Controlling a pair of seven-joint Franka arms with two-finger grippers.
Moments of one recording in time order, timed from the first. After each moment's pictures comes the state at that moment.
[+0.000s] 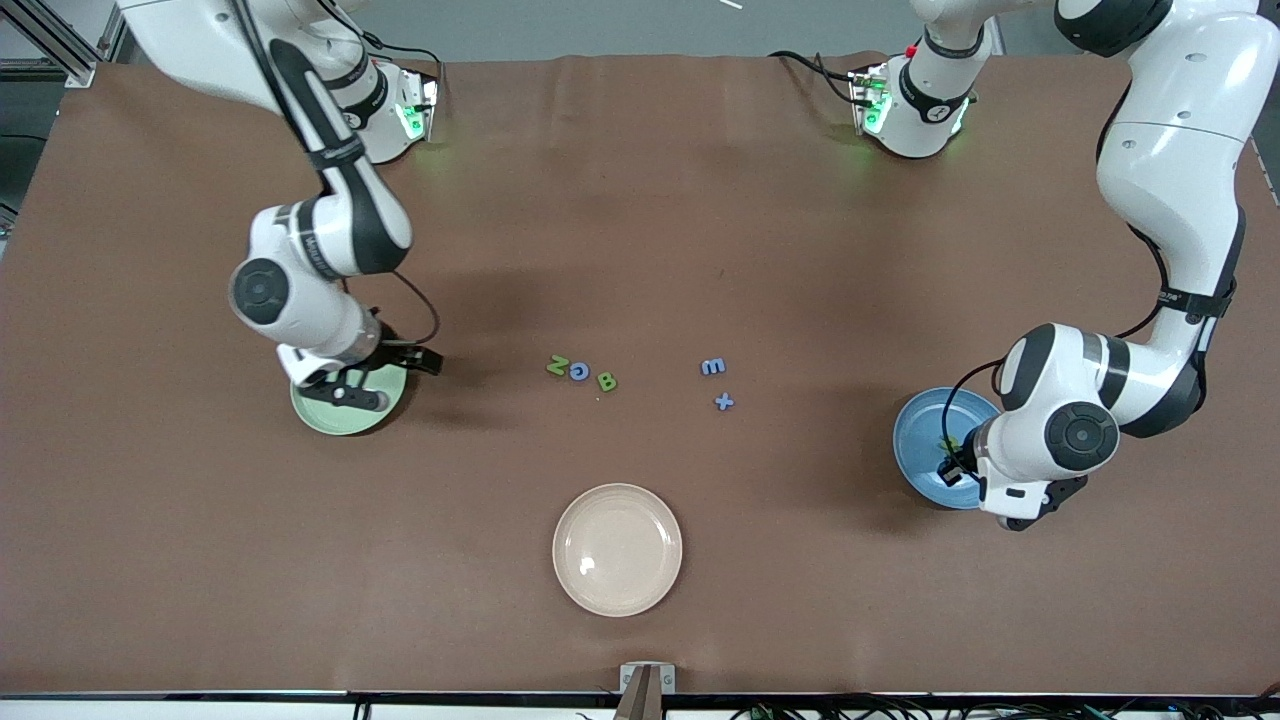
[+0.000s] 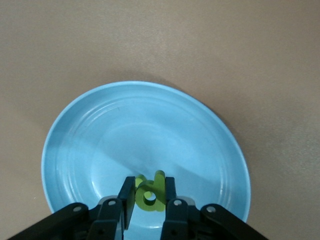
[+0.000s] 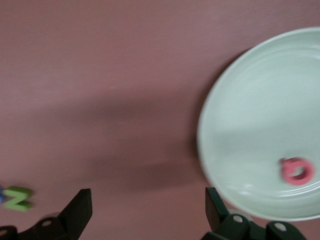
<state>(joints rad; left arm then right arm) 0.26 0.76 -0.45 -1.55 0.45 2.08 -0.94 0.34 0.29 -0.03 -2.15 0.18 2.39 0.40</state>
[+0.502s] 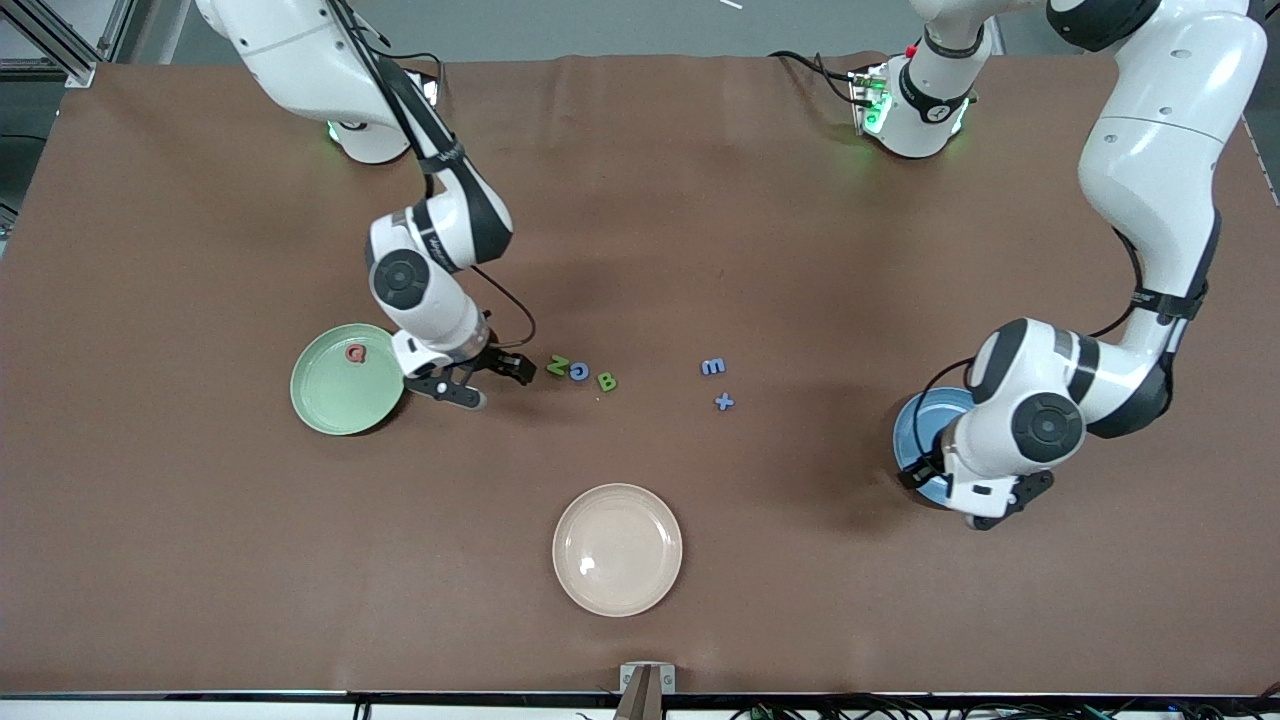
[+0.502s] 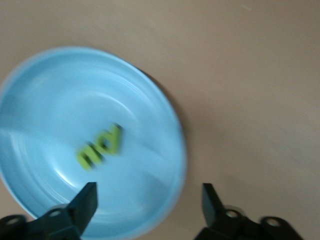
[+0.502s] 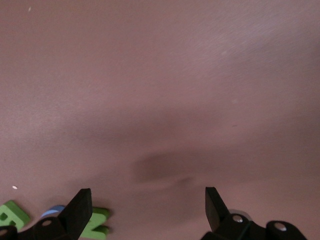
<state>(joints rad) 0.23 0.76 -0.53 -1.54 0.45 2.10 -1.00 0.53 0.49 -0.02 -2.05 0.18 2.58 0.70</state>
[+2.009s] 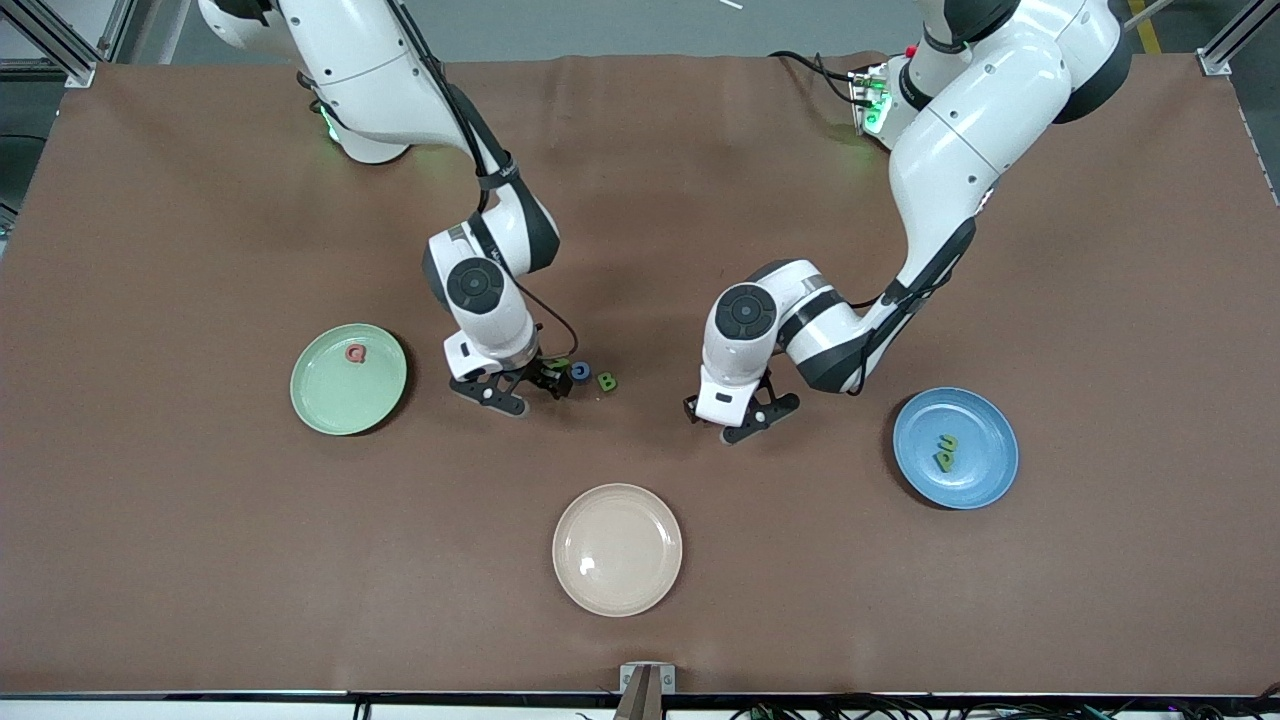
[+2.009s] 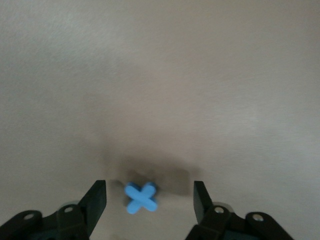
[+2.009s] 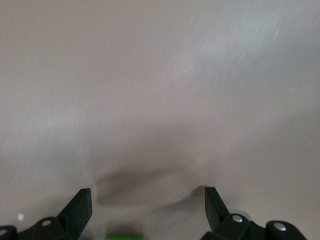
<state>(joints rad) -0.13 0.86 -0.59 -1.63 0.64 2.31 -1.49 0.71 0.60 -0.16 -1.95 0.13 2.60 0.86</state>
